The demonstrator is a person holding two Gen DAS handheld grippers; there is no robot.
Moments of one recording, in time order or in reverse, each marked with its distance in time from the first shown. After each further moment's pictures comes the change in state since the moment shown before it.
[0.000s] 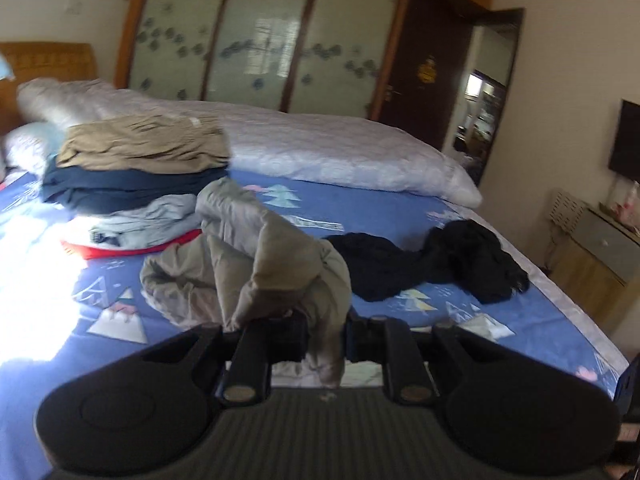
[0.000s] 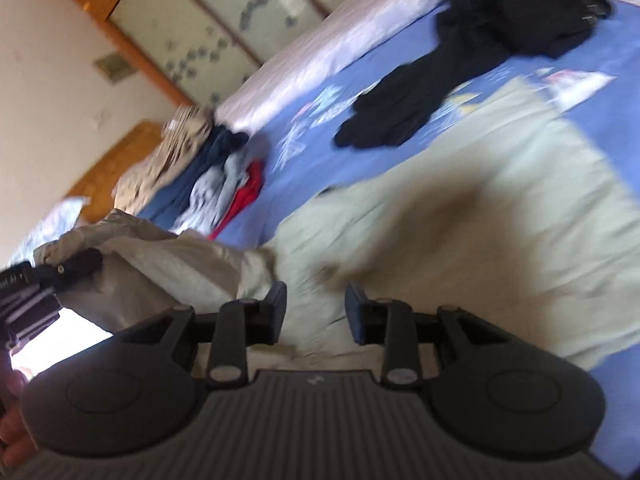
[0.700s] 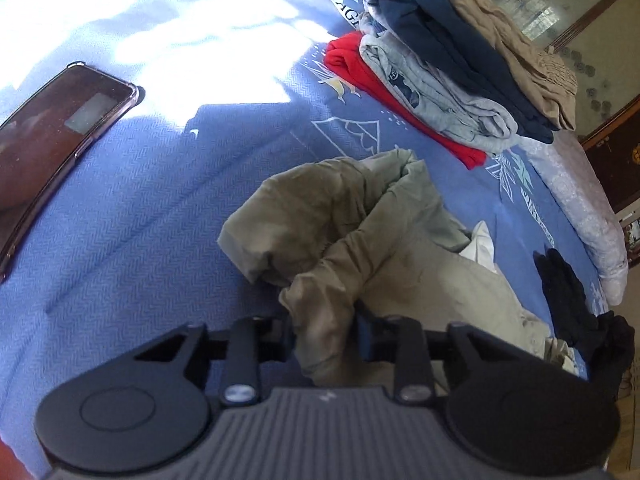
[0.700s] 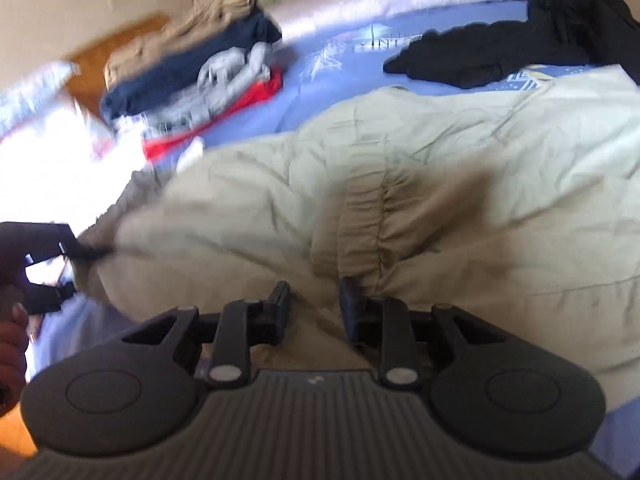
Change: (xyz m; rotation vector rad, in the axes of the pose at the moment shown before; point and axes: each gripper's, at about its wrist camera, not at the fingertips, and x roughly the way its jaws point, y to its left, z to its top) left arm 0.019 0.249 -0.090 -0.742 0.254 0.312; right arm 0.102 0.068 -0.073 -0.344 0.199 -0.083
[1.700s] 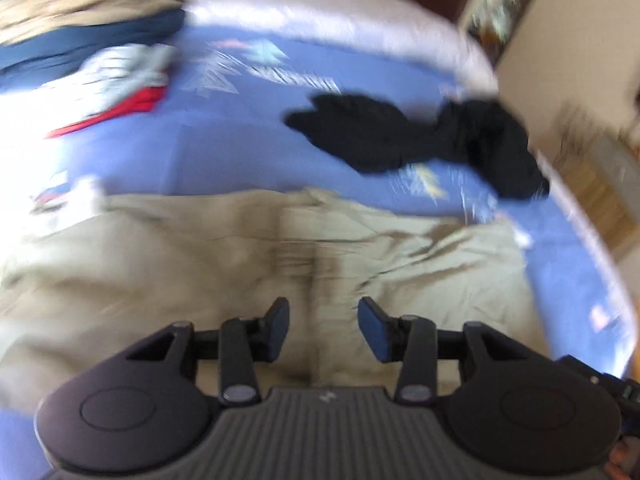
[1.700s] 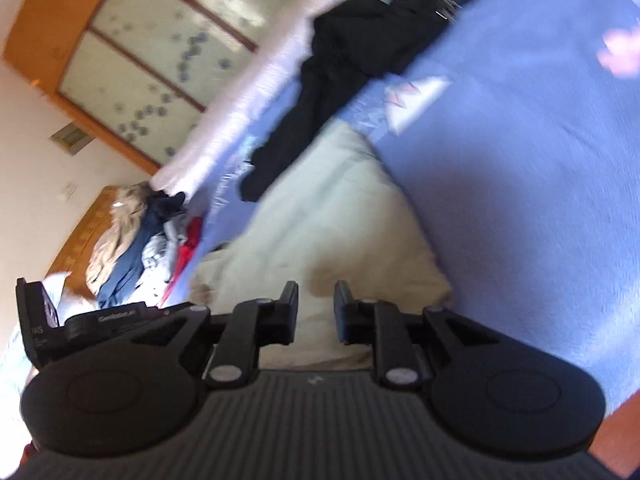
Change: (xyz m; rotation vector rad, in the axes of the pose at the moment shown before) left arm 0.007 -0.214 -0.107 0.665 0.118 -0.189; right arm -0.162 -0.168 0.000 0.404 -0.213 0.071
